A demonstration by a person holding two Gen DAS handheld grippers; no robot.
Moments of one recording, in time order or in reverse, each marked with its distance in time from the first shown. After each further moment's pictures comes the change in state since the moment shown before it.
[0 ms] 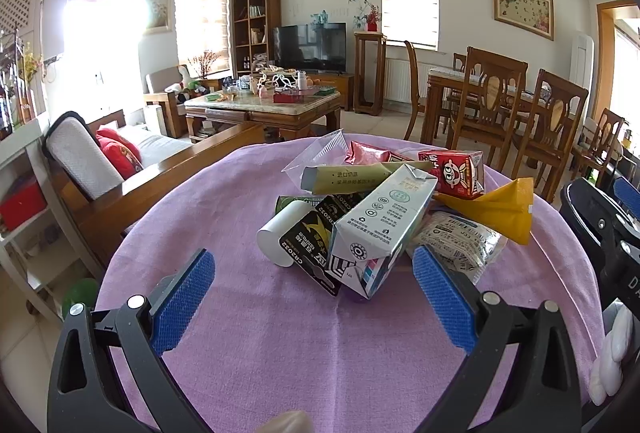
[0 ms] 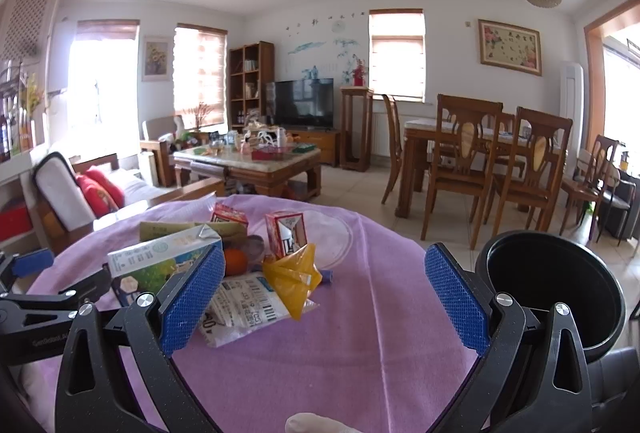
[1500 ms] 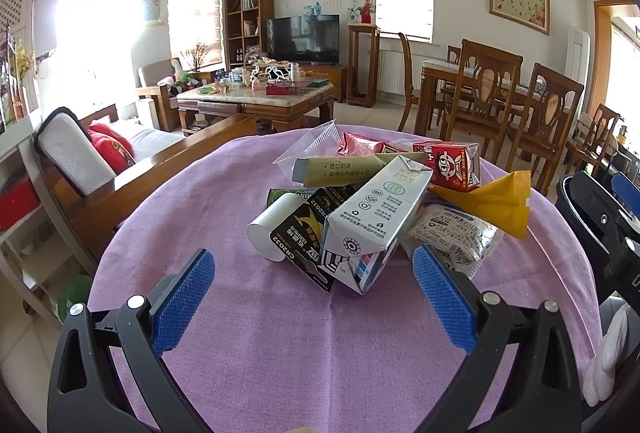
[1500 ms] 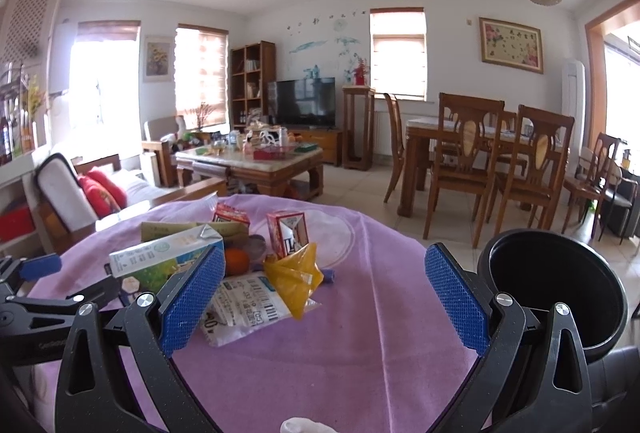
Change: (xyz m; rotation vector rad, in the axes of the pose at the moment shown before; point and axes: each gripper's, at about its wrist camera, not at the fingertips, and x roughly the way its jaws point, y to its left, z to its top) left arm 0.005 0.001 0.002 0.006 0.030 -0.028; right arm -0.001 -0.008 0.000 0.011 0.000 0.010
